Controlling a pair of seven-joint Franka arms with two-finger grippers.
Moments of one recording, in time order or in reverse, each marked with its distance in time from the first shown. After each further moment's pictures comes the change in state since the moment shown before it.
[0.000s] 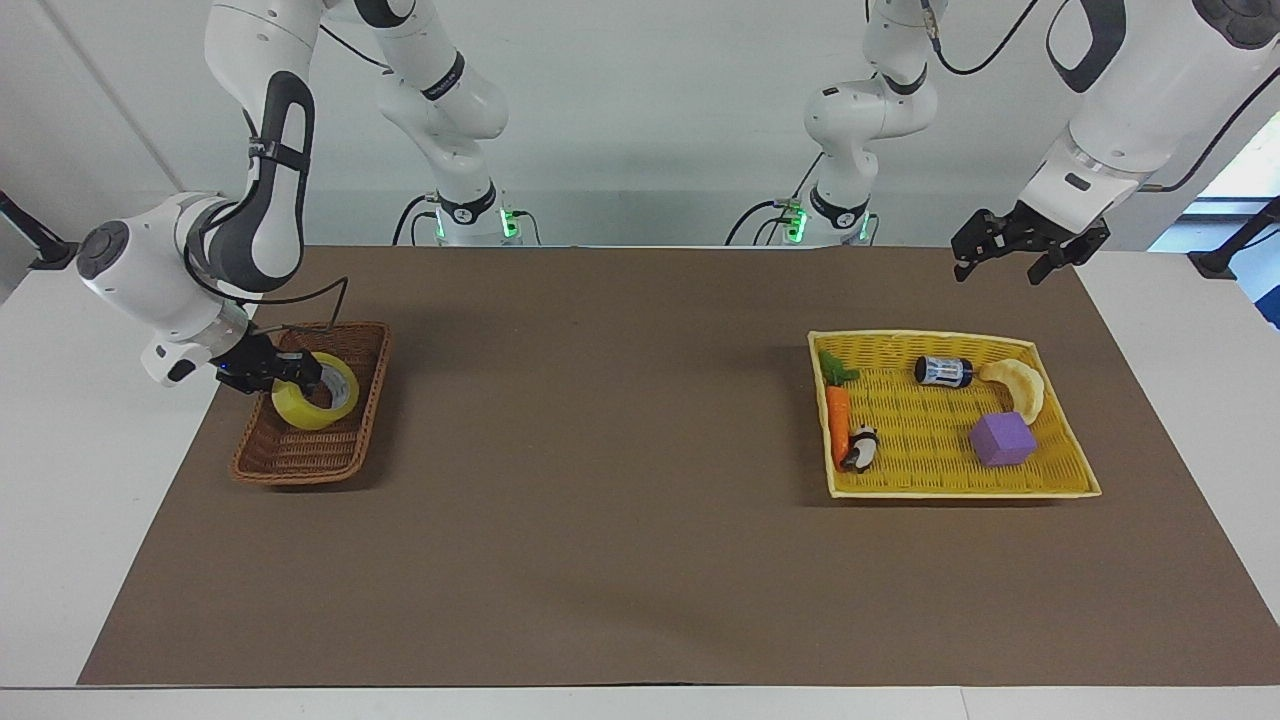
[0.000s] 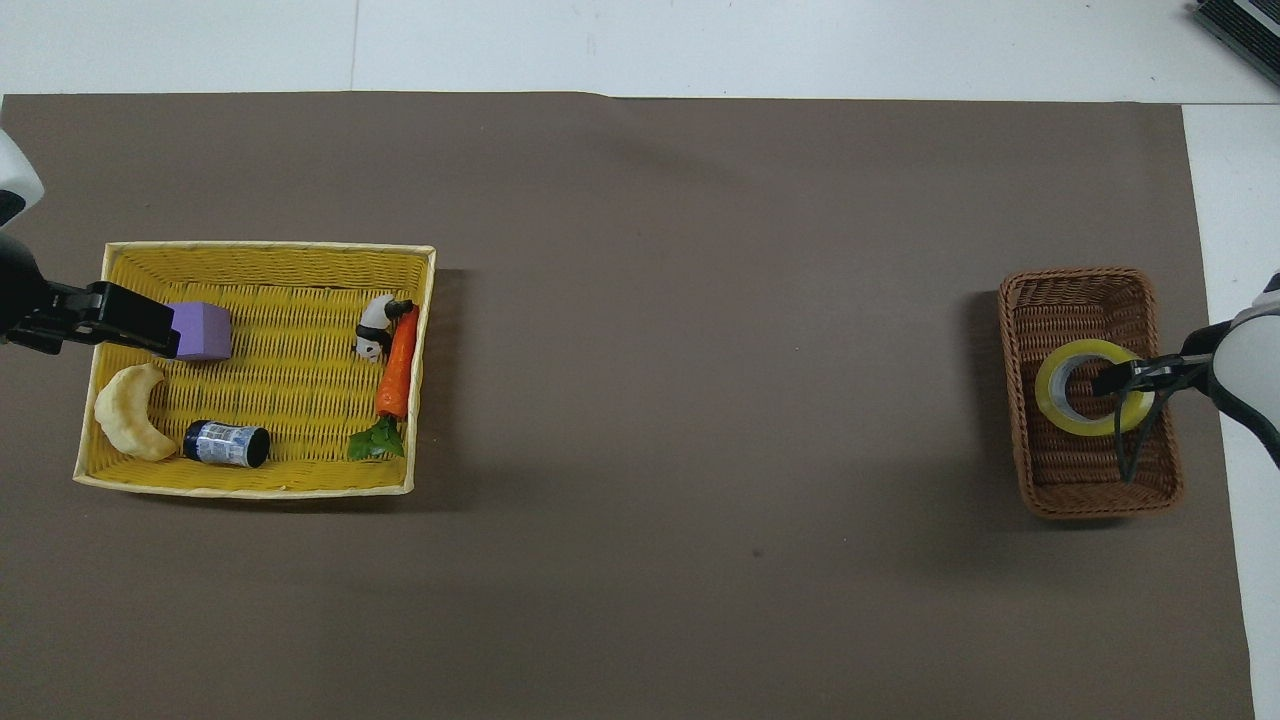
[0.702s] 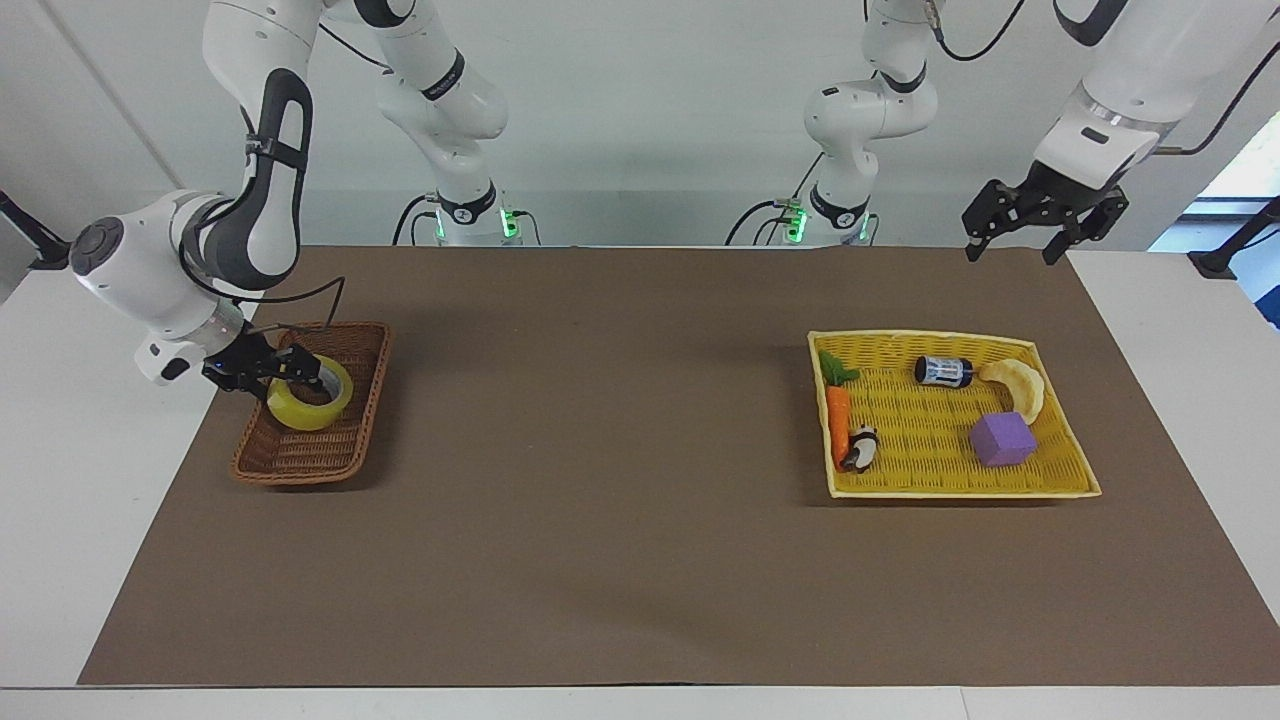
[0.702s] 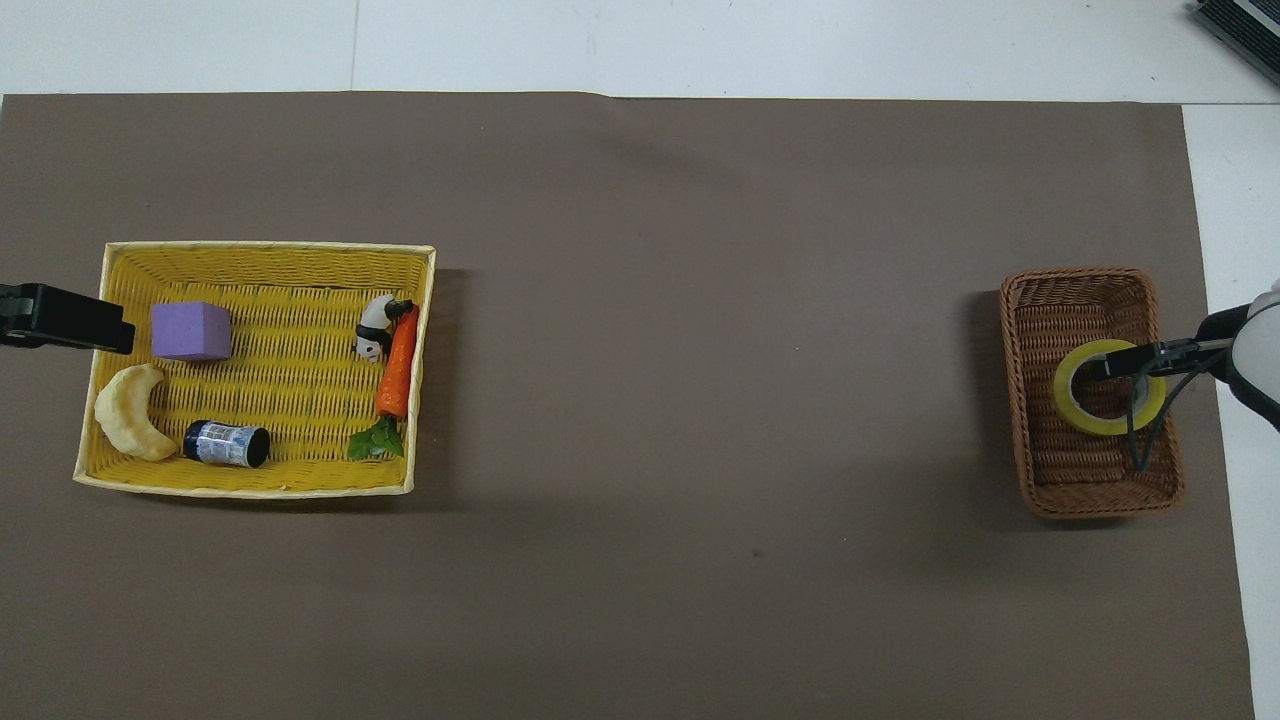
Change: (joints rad) left arm 0.000 -0.078 -0.003 0.029 0.000 -0.004 0.000; right arm 0.063 -0.071 0.025 0.118 0.000 -0.126 0.146
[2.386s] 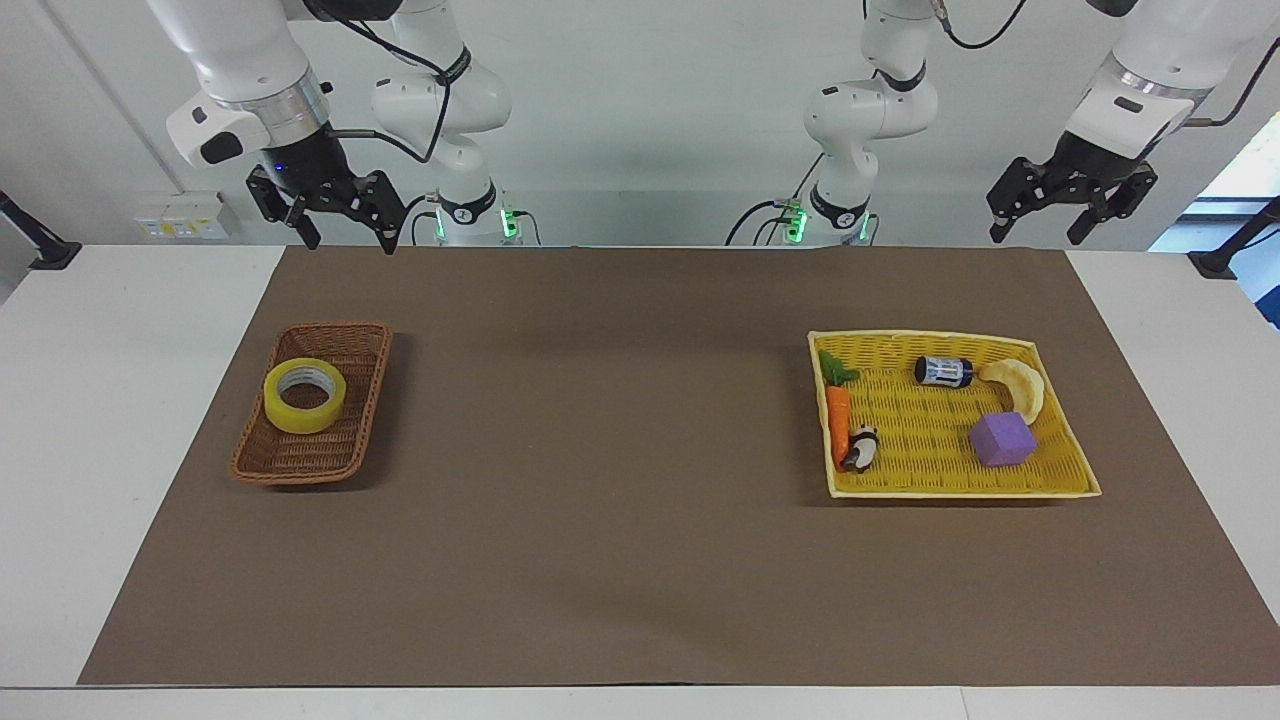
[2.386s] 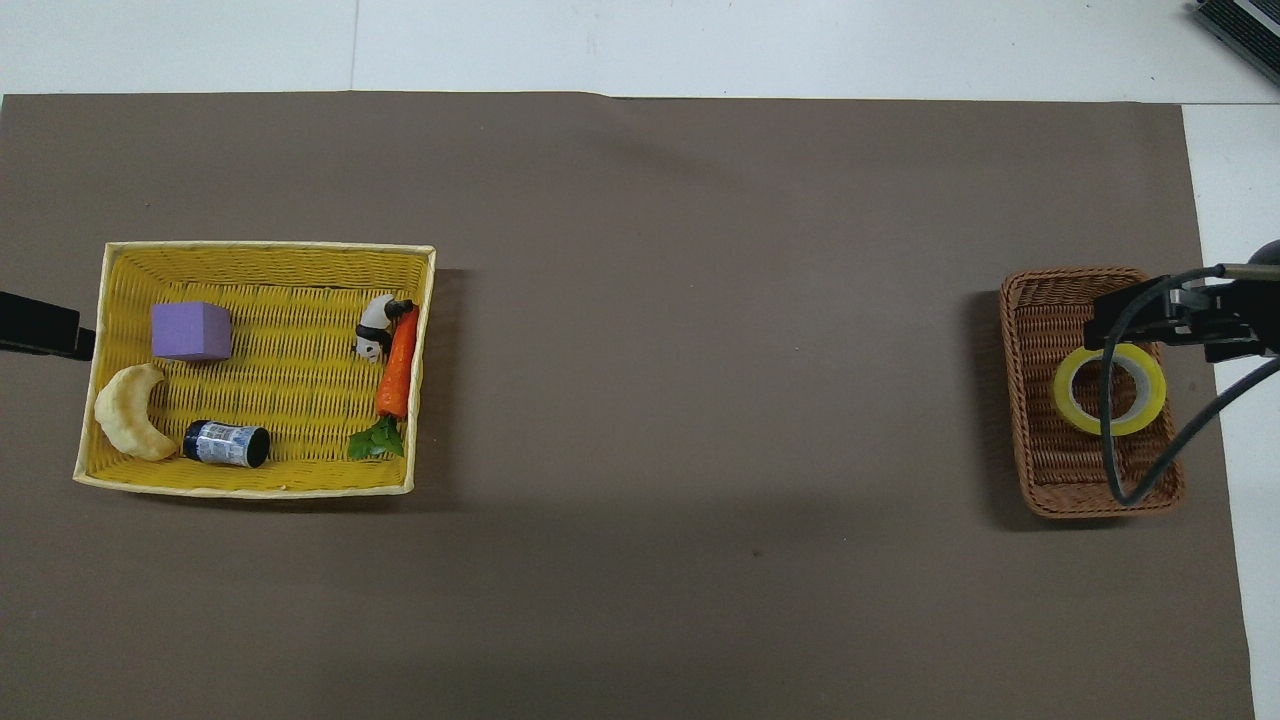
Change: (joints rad) left arm -0.024 0.000 0.074 0.000 0.000 -0.016 0.027; right arm 0.297 -0.167 -0.017 0.349 -0.141 -0.467 0.475
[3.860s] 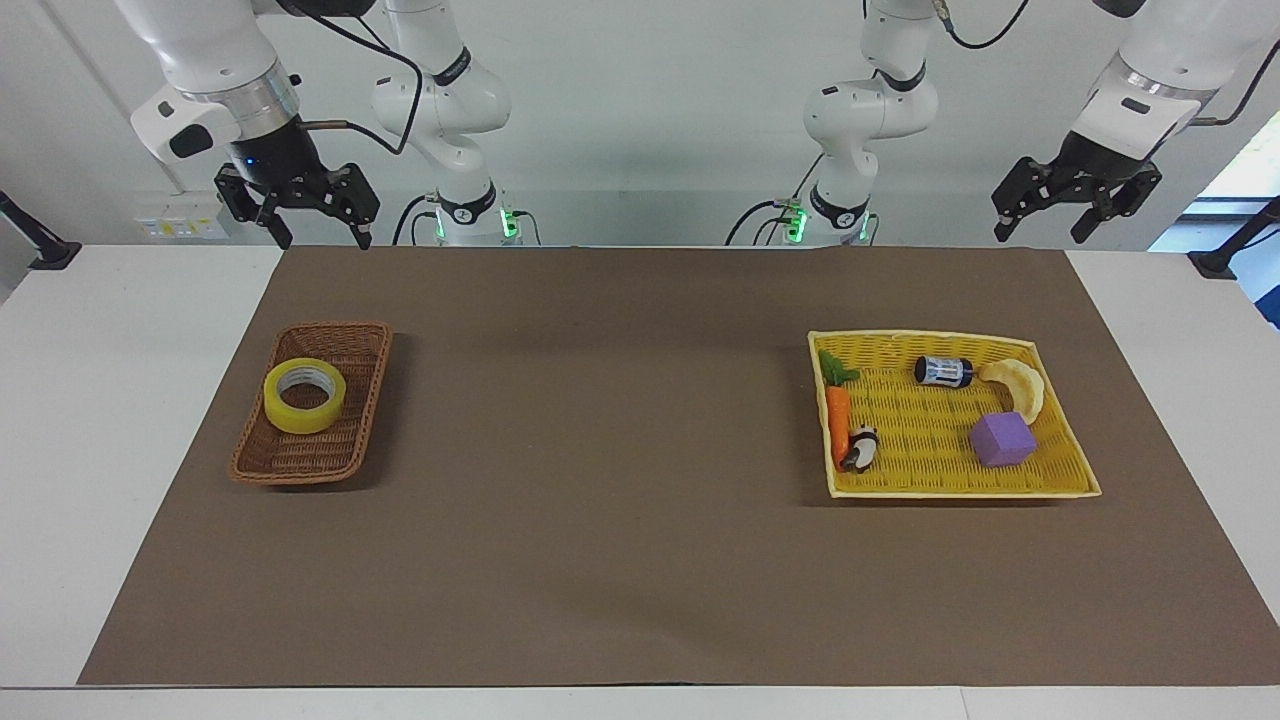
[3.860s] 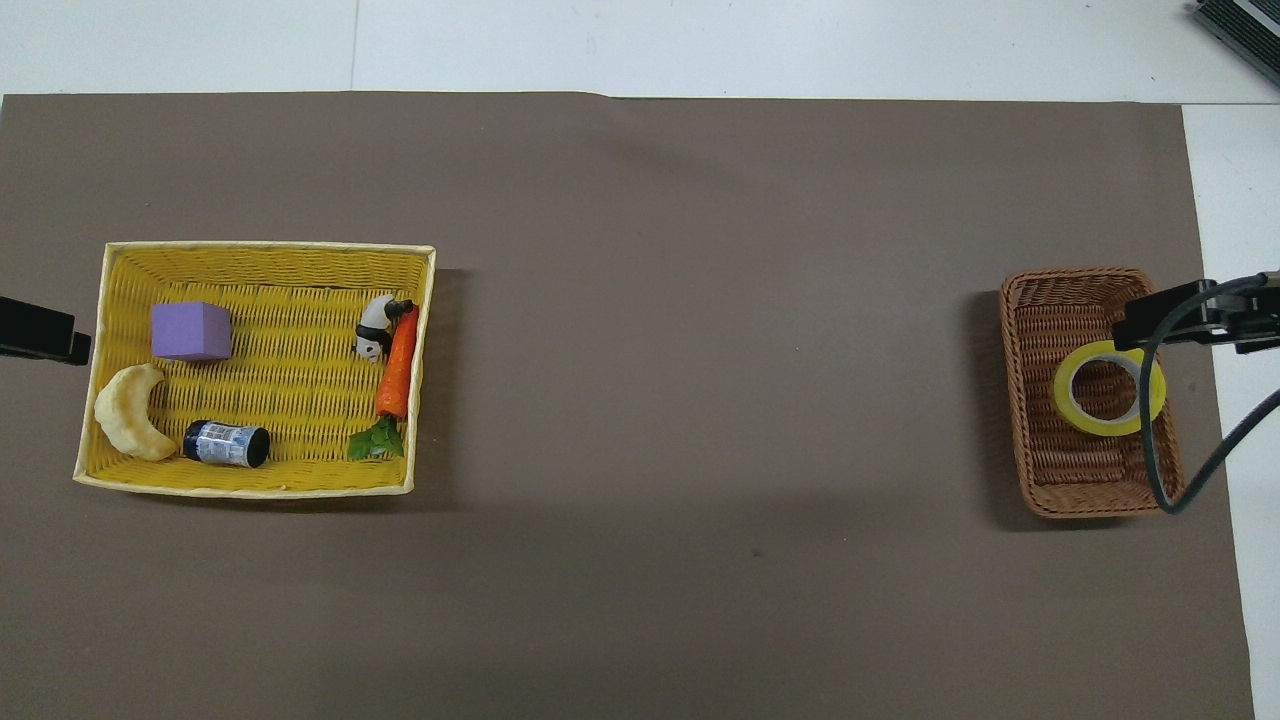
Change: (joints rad) left arm -0.003 -0.001 0.015 -0.001 0.000 -0.011 0.000; right arm -0.016 -0.011 -0.001 0.012 -0.009 0.003 -0.084
